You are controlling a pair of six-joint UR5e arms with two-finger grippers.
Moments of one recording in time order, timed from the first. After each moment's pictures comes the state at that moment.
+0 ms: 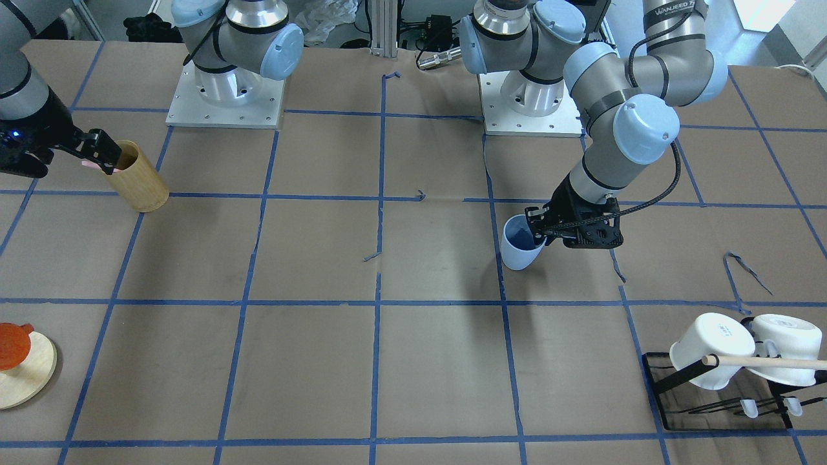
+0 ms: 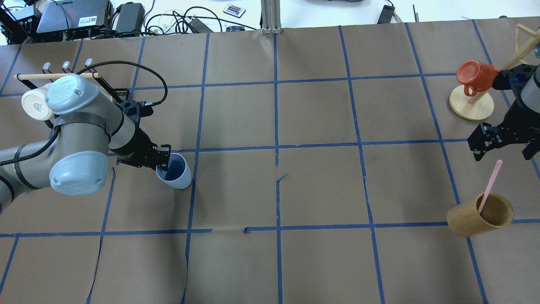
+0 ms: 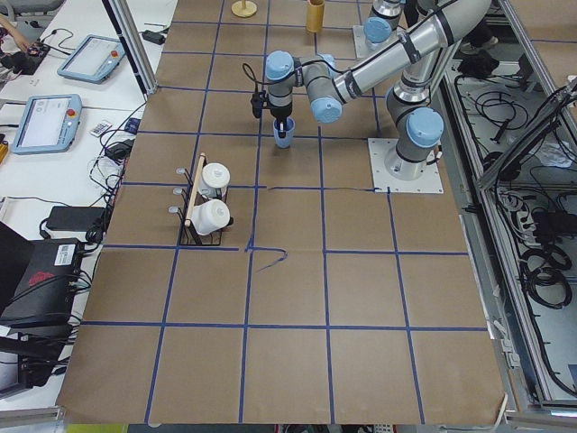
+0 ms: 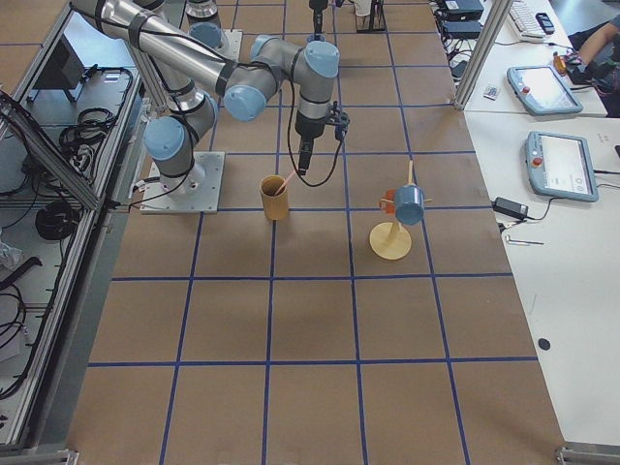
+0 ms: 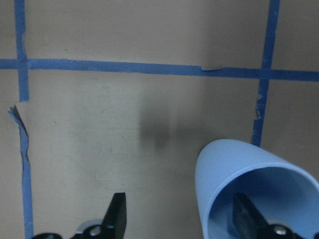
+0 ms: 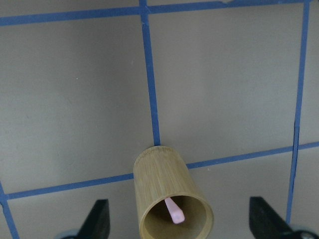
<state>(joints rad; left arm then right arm) -1.38 -1.65 -2.11 -1.00 1.46 0.15 1.13 -1.68 1.97 -1.77 -1.76 -0.32</state>
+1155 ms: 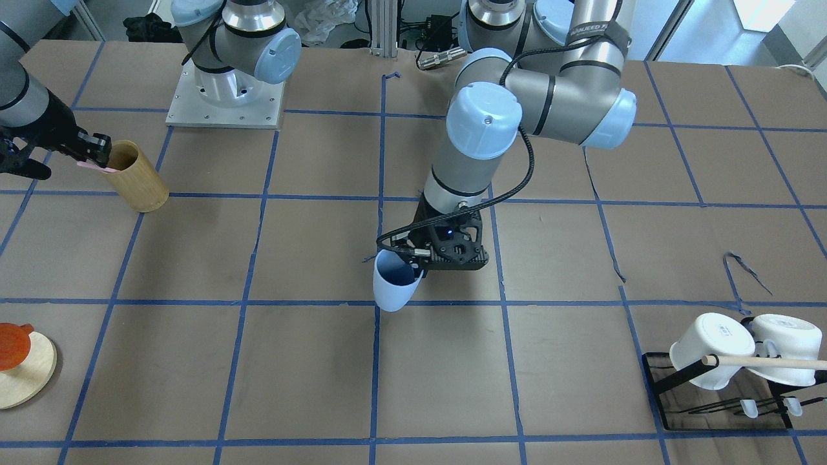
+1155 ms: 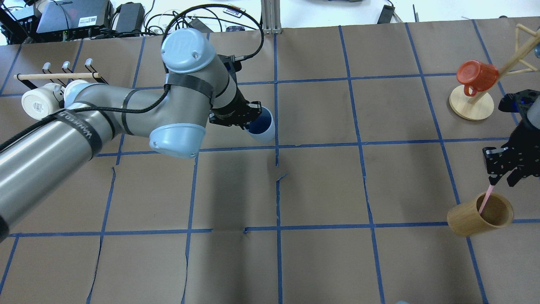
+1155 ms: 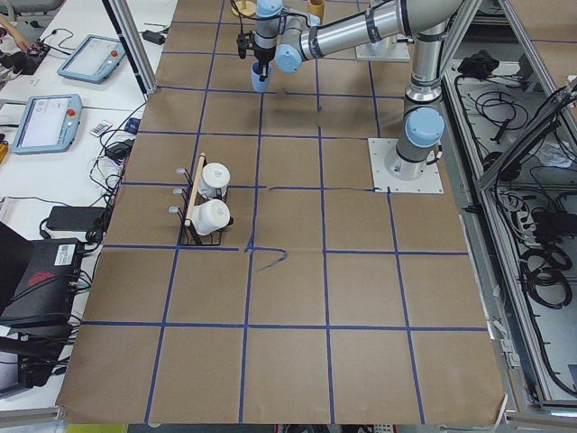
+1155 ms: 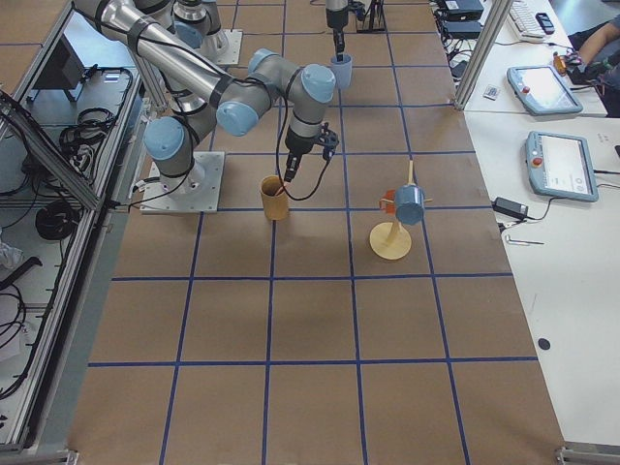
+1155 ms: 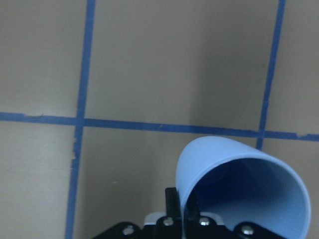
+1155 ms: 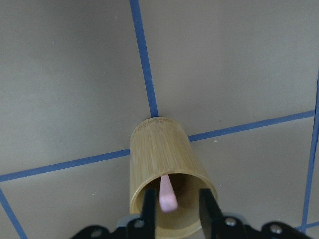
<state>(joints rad) -1.83 -1.88 -1.76 -0.89 1.46 -0.37 1.06 -1.67 2.01 -1.73 -1.75 -0.32</state>
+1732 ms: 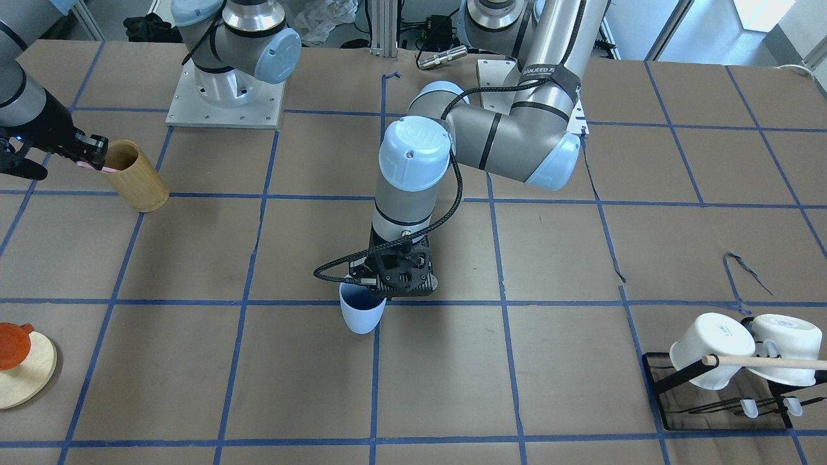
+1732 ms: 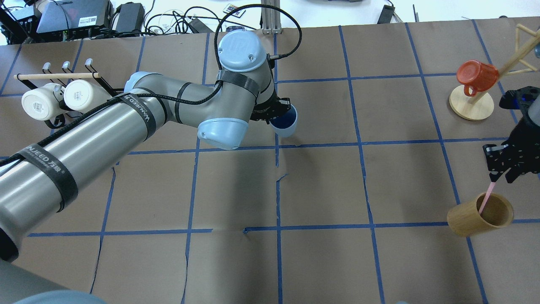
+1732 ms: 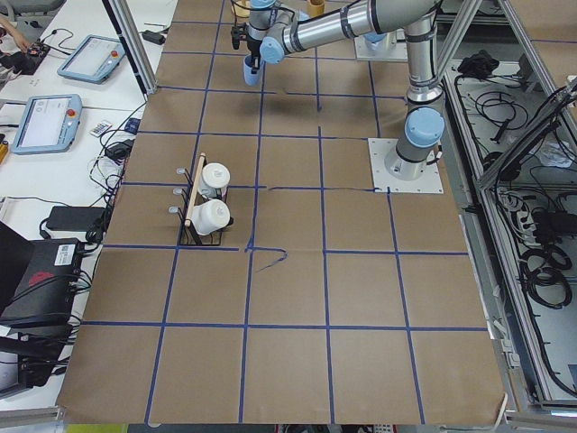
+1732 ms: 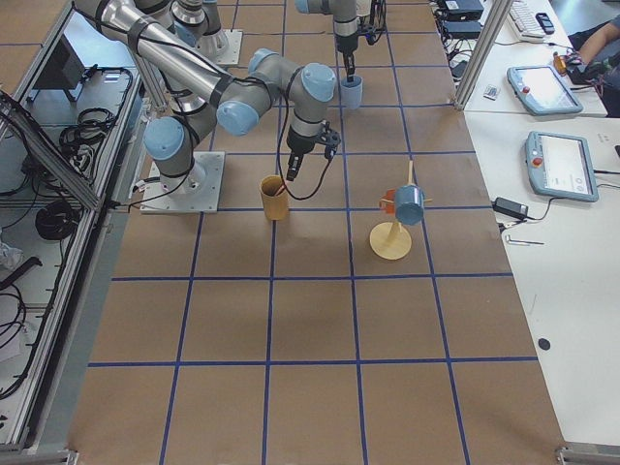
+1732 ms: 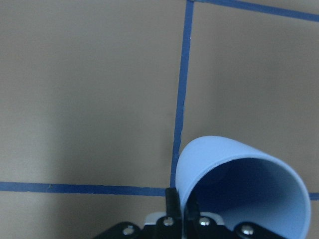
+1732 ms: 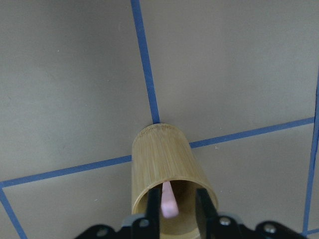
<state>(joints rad) -1.92 -2.02 -1.65 -0.86 1.53 -0.45 1.06 -1.67 2.01 -1.75 -1.73 -0.32</state>
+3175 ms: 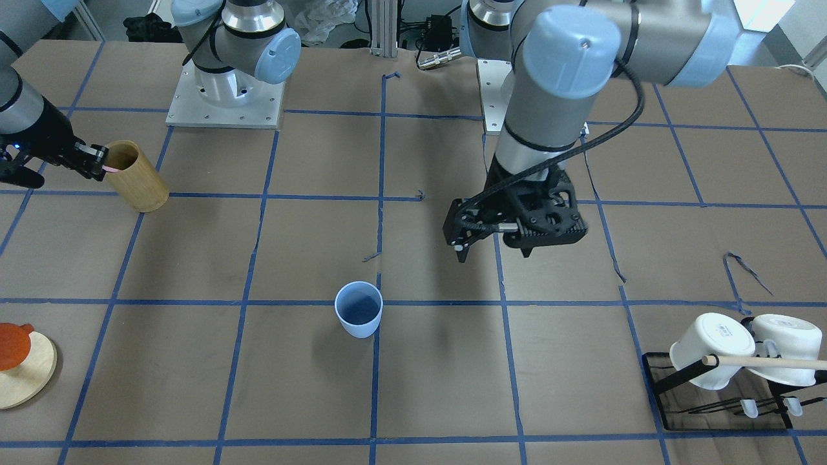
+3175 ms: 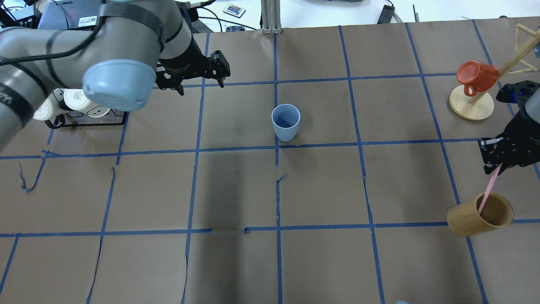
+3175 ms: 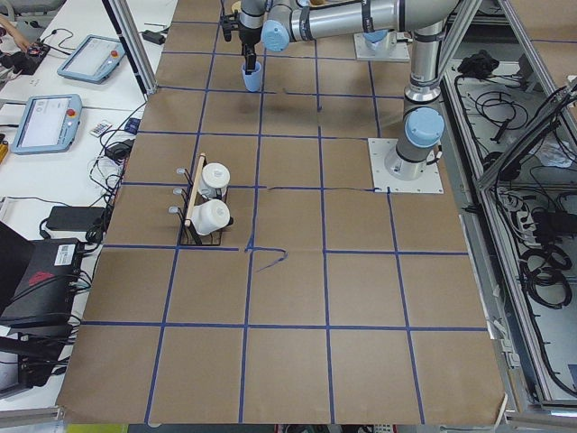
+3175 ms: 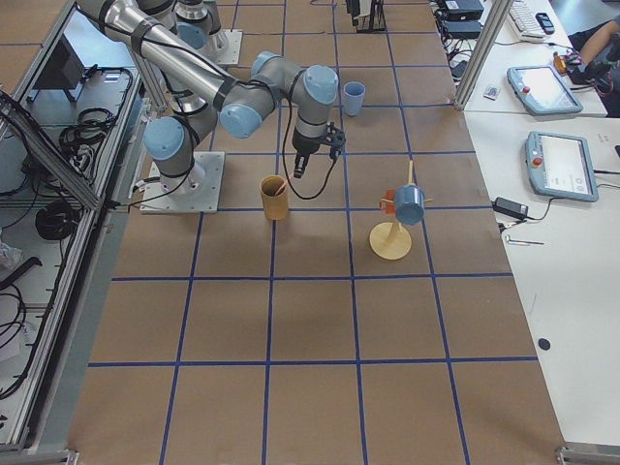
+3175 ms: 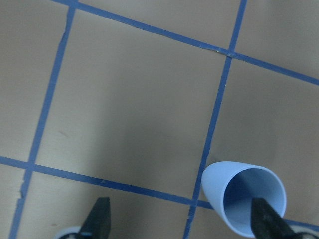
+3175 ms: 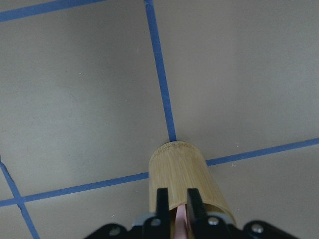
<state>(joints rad) -1.68 -1.72 -1.60 -1.22 1.56 -0.24 1.06 -1.65 2.00 -1.78 -1.68 -0.32</state>
